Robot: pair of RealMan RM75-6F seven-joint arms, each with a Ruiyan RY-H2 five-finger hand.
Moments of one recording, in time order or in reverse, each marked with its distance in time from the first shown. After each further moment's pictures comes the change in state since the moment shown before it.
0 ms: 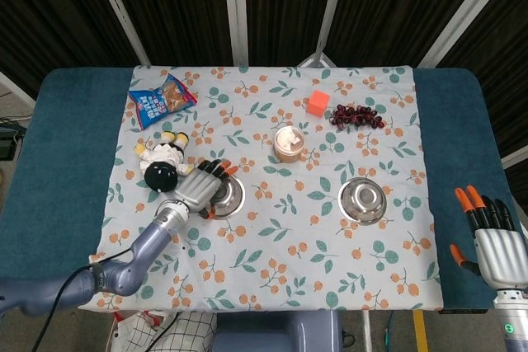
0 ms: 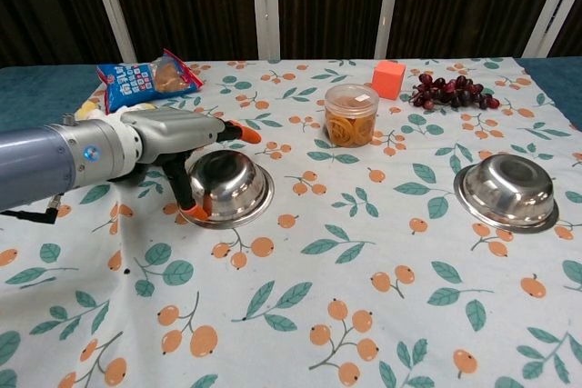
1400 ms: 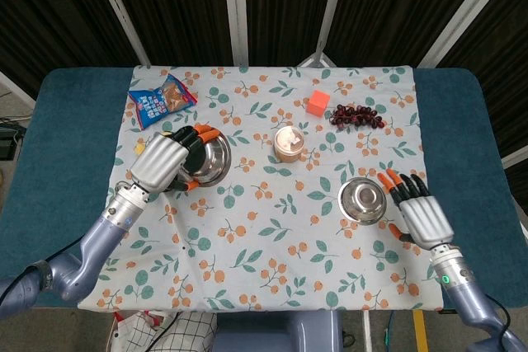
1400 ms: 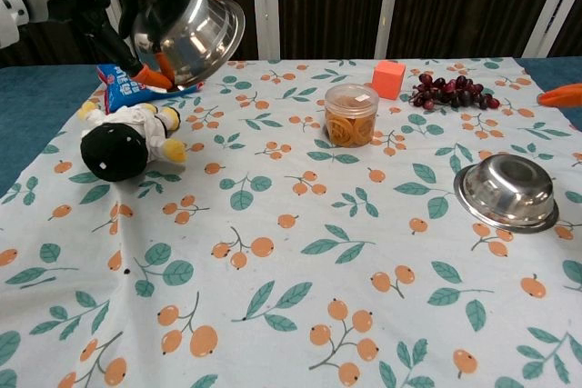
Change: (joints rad) left arm 0.076 0.315 0.018 -0.219 0.417 0.360 -0.427; right arm 0.280 -0.126 0.050 0.039 0.015 -0.365 -0.060
